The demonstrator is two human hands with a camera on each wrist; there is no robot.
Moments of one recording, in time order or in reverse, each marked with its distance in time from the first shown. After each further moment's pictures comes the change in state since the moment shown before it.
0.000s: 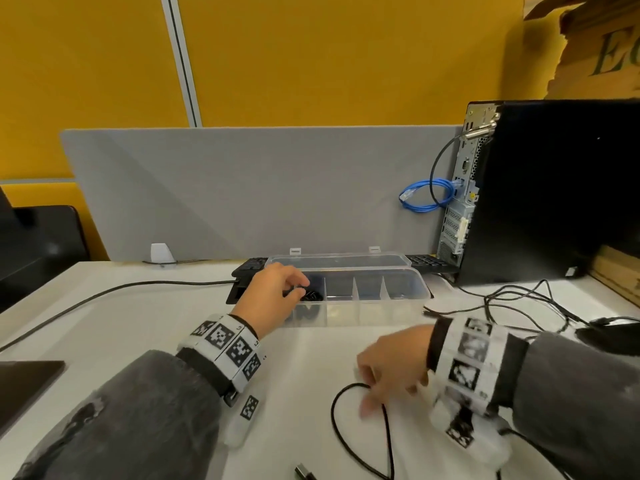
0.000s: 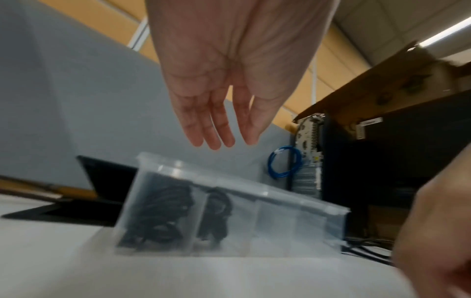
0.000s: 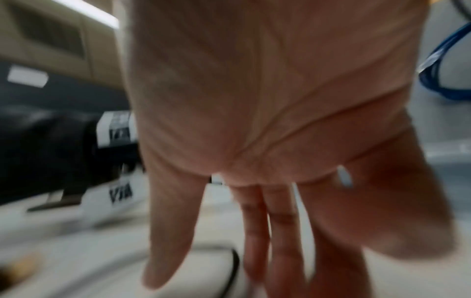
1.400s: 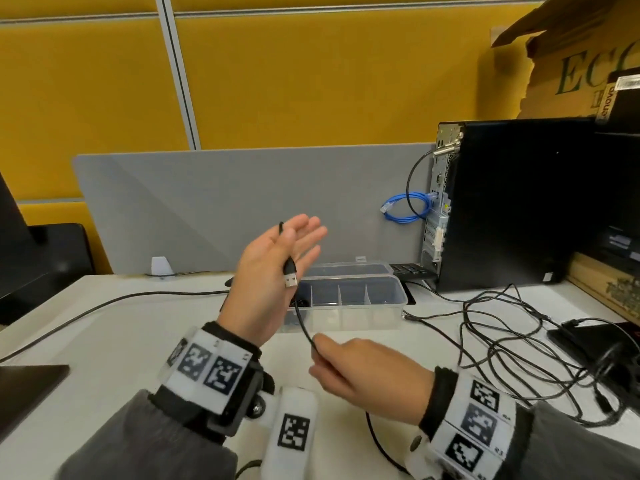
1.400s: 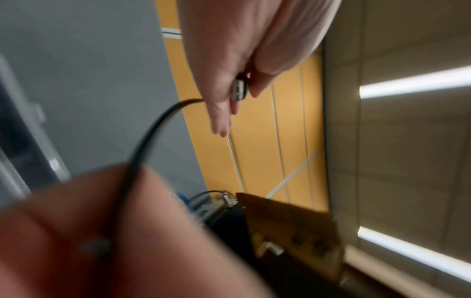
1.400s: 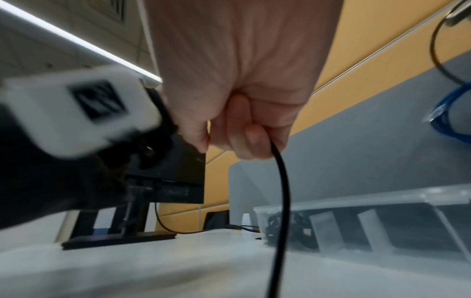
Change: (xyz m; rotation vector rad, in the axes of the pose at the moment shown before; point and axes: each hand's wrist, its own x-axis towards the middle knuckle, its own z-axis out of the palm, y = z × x) left_hand -0.047 0.109 -0.037 -1.218 0.144 0.056; right_hand -0.032 -0.021 0.041 0.152 0.834 -0.426
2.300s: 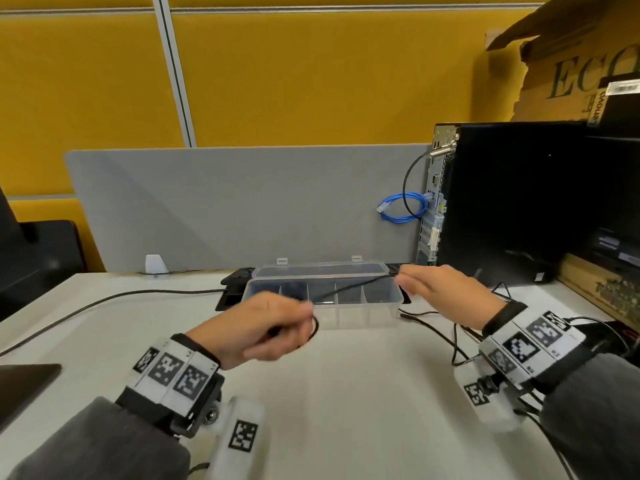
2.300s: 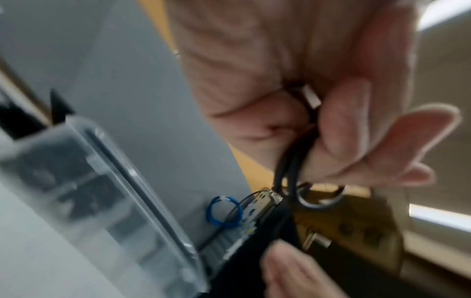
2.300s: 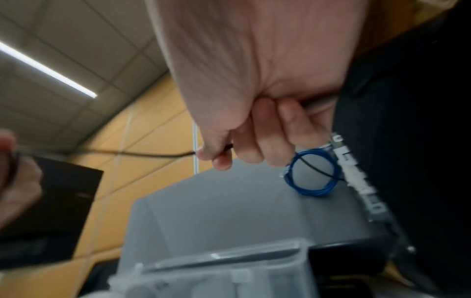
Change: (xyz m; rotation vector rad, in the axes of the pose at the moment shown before) left_hand -0.015 -0.015 -0.042 0.393 -0.611 -0.394; right_hand -0.021 0.089 -0.074 -0.113 0.077 0.403
